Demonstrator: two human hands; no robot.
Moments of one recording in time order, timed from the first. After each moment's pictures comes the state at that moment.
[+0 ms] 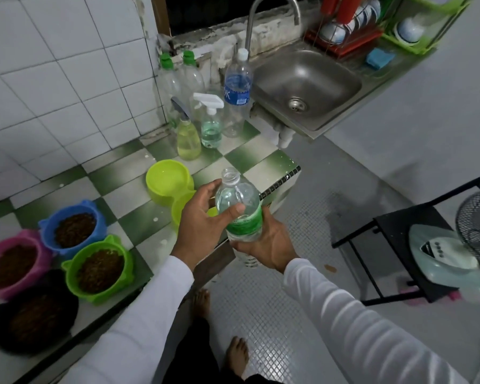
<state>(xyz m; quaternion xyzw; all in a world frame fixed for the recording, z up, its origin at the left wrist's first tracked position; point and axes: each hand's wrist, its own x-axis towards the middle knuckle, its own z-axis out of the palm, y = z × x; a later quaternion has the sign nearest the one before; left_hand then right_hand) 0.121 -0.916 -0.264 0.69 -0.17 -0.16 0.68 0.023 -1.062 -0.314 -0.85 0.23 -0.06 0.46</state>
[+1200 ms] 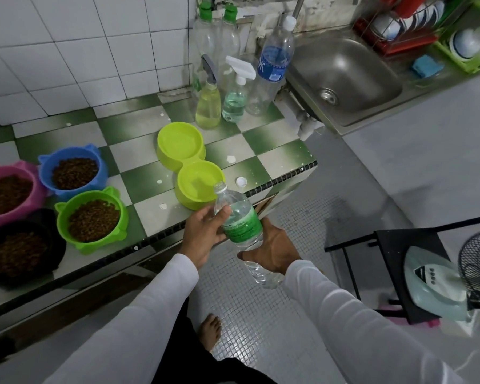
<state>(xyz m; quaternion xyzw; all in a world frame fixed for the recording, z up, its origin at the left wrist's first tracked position) 0.080 -0.906 -0.362 0.53 0.11 -0.31 0.78 0.000 -1.076 -0.363 -0.89 0.23 0.16 0.35</state>
